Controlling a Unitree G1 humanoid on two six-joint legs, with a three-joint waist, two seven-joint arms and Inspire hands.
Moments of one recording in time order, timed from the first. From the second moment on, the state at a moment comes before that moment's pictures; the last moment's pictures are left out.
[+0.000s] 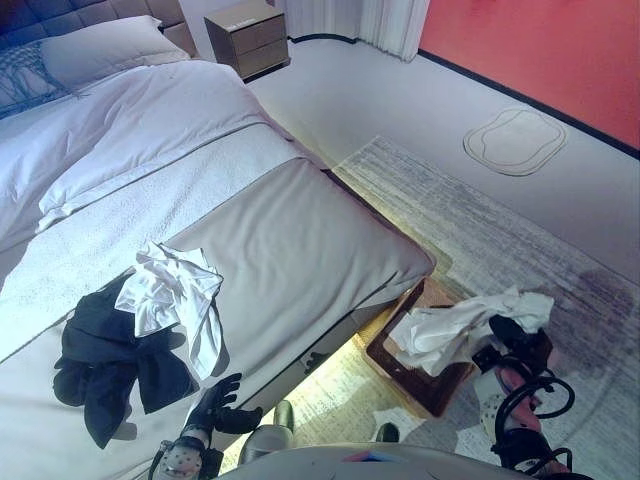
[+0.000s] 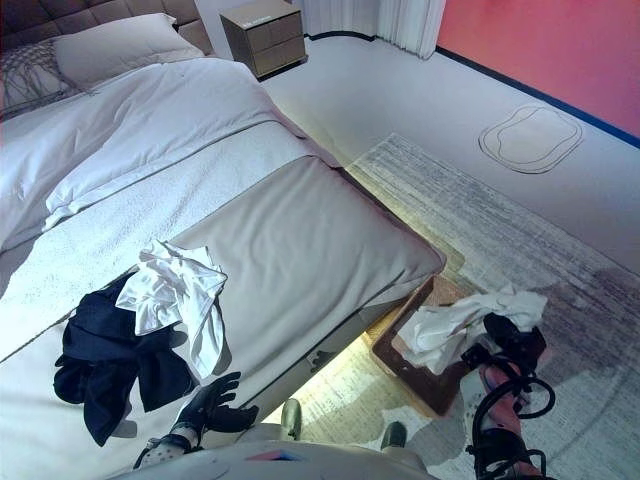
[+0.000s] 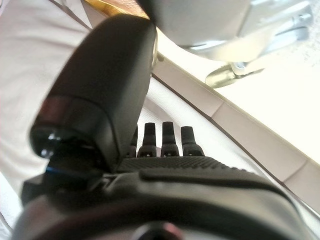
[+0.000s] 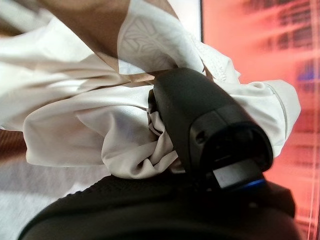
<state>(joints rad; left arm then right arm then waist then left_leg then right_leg) 0.13 0.30 -0.25 1.07 -0.08 -0.31 0.03 -0.01 -0.29 -0.08 0.74 0.69 -0.26 -0.59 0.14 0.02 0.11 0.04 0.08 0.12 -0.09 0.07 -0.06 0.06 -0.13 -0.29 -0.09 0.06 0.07</state>
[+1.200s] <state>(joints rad) -0.08 0.34 -0.43 0.92 -0.27 -0.40 0.00 -0.71 -0.67 -0.06 1.16 0.70 -0.13 -0.49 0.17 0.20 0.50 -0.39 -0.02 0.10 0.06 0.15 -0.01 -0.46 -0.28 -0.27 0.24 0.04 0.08</state>
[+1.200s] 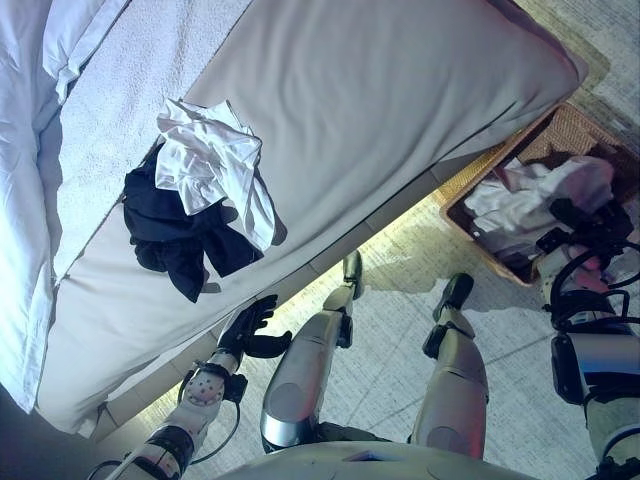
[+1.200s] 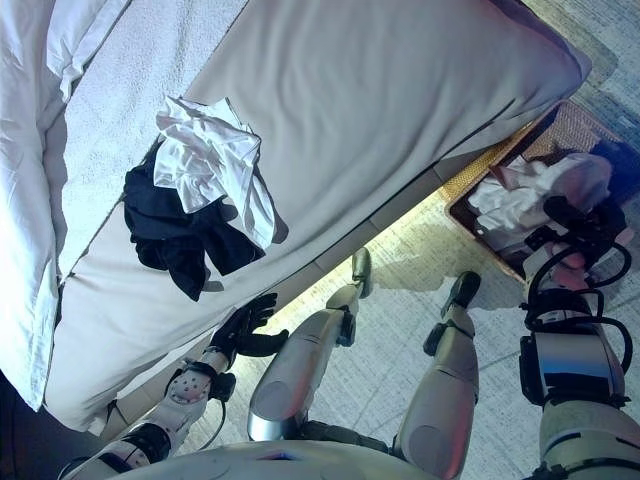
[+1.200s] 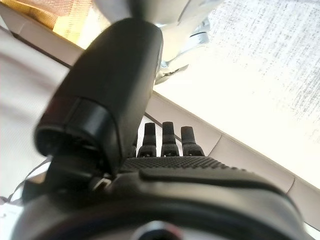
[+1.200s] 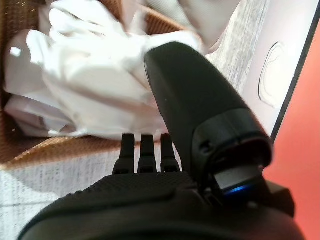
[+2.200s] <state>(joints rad) 0.08 0.29 -0.27 1.10 -0.16 -0.34 -0.03 -0.19 -0.40 0.17 0.91 0.54 -0.15 -0.21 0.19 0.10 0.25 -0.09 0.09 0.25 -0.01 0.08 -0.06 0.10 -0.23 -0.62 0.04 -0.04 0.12</state>
